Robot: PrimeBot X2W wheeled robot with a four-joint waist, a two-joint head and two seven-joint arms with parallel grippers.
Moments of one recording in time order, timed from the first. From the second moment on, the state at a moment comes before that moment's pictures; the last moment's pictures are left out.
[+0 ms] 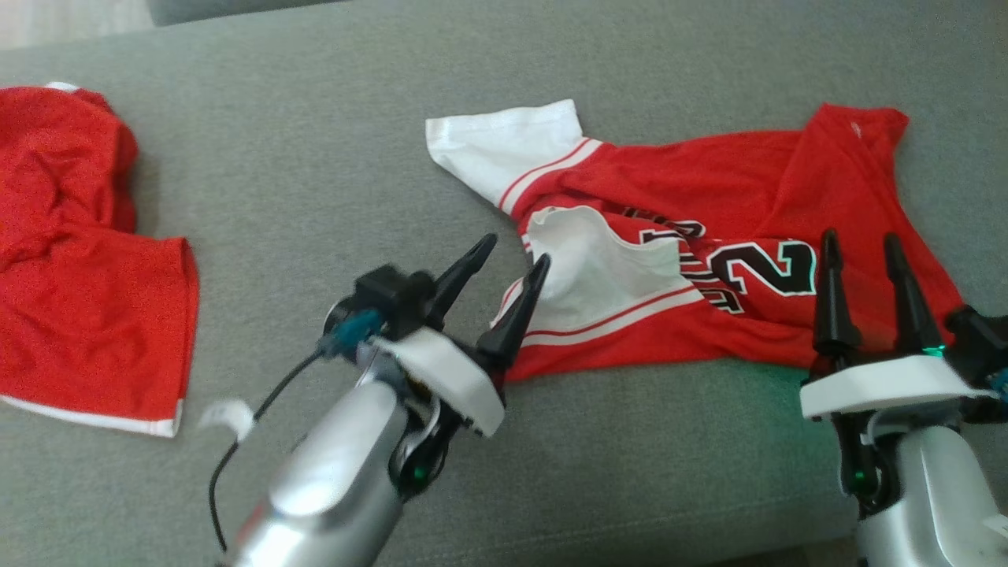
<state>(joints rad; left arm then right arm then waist) -0.44 0.04 -0.65 0.46 -0.49 -0.12 -0.24 -0.16 -0.04 -0.08 0.21 0.24 0.13 -0.14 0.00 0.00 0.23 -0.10</state>
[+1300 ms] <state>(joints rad) -0.69 0.10 -0.51 0.43 -0.38 -0.08 -0.25 -0.22 -0.04 -0.08 0.31 0.26 0.13 -0.19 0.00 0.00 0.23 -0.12</state>
